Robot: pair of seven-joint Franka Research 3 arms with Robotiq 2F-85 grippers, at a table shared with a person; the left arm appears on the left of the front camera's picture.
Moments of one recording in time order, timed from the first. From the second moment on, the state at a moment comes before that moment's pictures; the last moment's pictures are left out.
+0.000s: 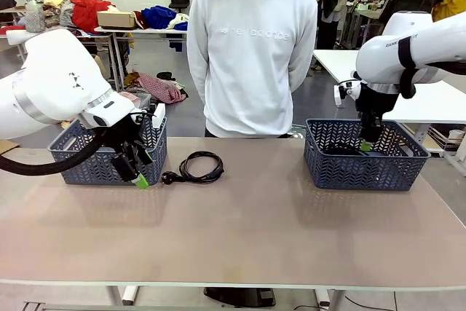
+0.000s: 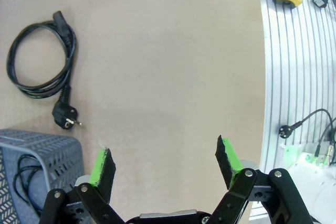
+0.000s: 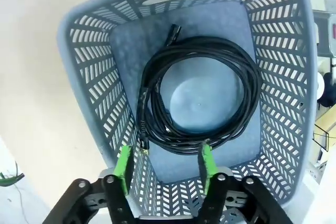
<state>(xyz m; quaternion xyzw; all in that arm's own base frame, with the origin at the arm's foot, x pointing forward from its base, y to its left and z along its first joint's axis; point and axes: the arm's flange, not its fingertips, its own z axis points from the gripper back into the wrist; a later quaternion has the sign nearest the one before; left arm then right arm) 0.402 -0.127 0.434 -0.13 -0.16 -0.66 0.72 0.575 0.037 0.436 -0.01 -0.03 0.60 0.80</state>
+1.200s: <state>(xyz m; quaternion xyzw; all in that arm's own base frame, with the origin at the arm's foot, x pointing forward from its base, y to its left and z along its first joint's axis) 0.402 -0.127 0.434 -0.13 -0.16 -0.66 0.72 0.579 0.037 0.444 0.00 -0.06 0.54 0.84</state>
